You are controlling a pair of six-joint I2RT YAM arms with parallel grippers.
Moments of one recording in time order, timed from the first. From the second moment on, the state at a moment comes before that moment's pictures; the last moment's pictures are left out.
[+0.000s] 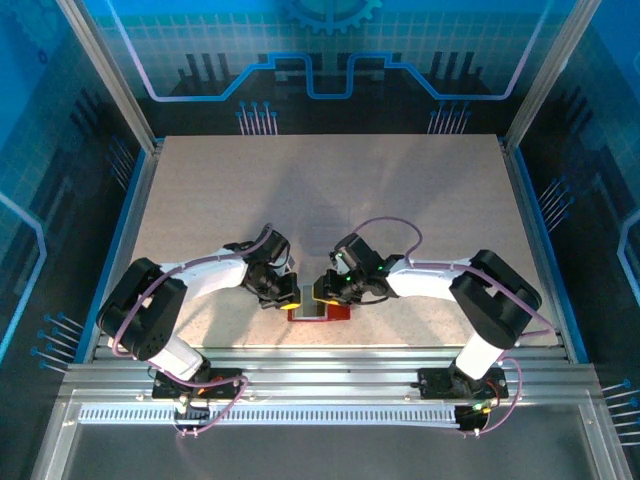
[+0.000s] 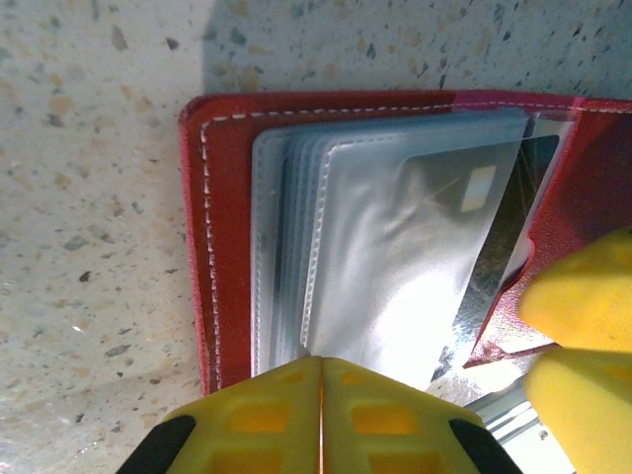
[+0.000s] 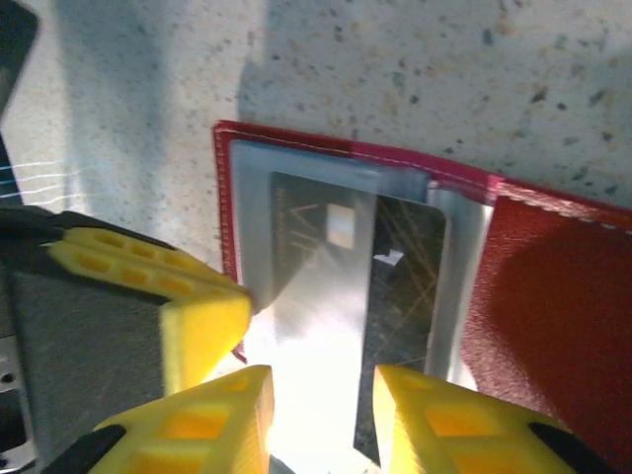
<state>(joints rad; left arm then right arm) -0.51 1.55 0.77 -0.54 0.48 -0.73 0.79 1.65 0.81 -0.09 -0.45 0.95</state>
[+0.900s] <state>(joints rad) -0.53 1.61 0.86 -0.57 0.43 -0.69 0.73 1.59 0.72 0.01 -0.49 0.95</state>
